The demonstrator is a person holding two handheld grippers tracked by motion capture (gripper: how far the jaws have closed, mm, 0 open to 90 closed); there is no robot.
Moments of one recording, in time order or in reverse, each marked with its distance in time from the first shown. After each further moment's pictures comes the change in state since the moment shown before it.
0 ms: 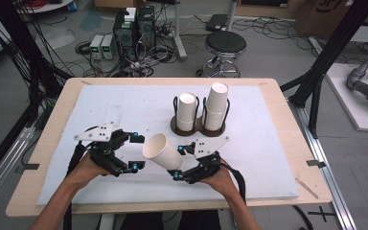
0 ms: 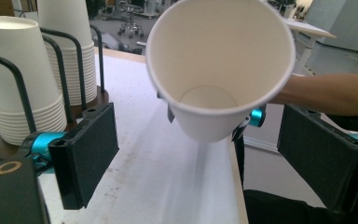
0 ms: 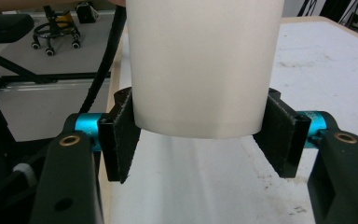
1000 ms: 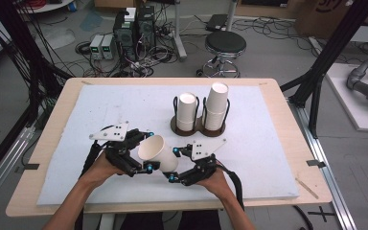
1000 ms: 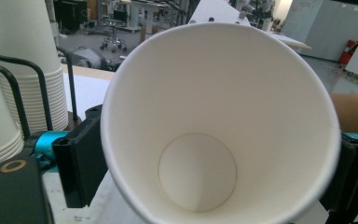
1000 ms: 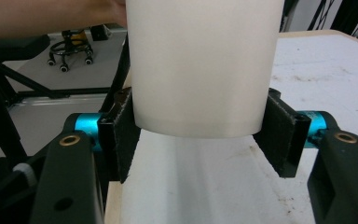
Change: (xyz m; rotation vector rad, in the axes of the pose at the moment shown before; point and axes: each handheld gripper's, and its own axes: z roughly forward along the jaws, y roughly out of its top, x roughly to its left) left arm -0.005 0.011 0.038 -0.054 -0.076 0.014; right arm 0.003 -0.003 0.011 -0.068 0.048 0.012
